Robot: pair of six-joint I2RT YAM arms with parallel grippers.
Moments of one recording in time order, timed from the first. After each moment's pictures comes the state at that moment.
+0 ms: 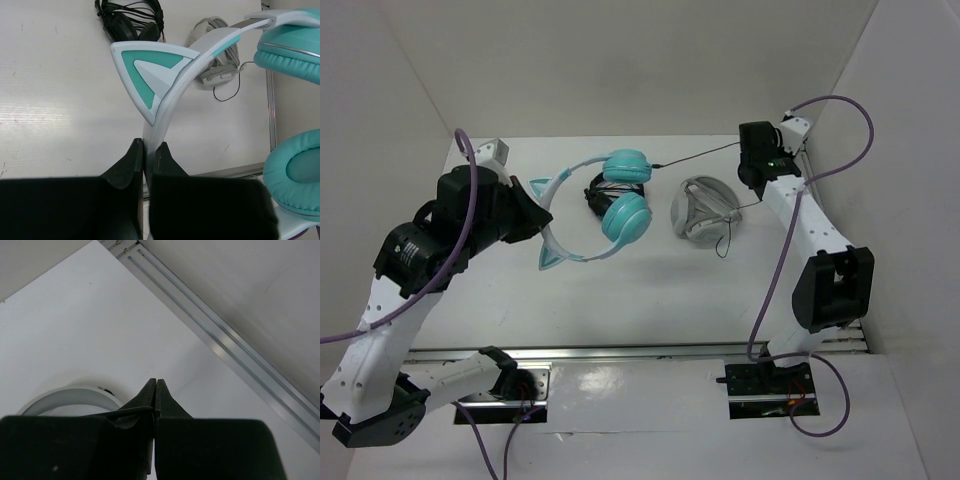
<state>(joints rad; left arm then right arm) -0.51 1.04 1.62 -1.11 -0.17 -0.68 0.17 1.64 1.47 -0.51 0.86 0.50</state>
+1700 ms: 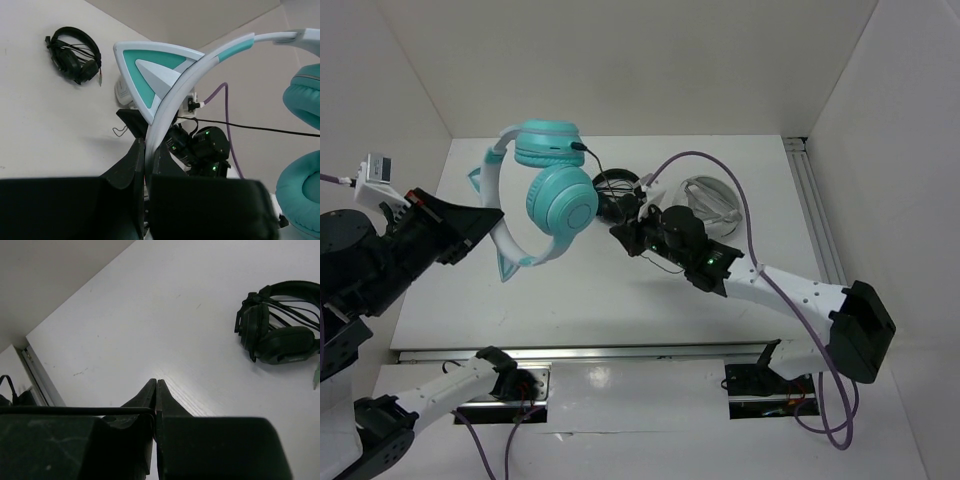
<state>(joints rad) -0.51 0.90 1.89 -1.20 -0.14 -0.88 0.89 1.31 0.94 0.19 0.03 0.29</state>
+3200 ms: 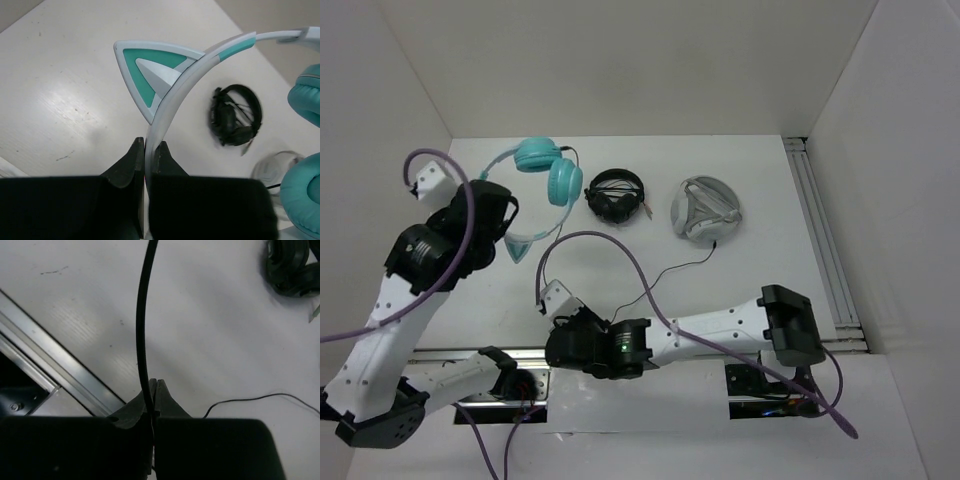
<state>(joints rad) -0.50 1.00 1.54 -1.29 -0.81 -1.08 1.58 1.76 1.35 -0.37 0.86 0.39</state>
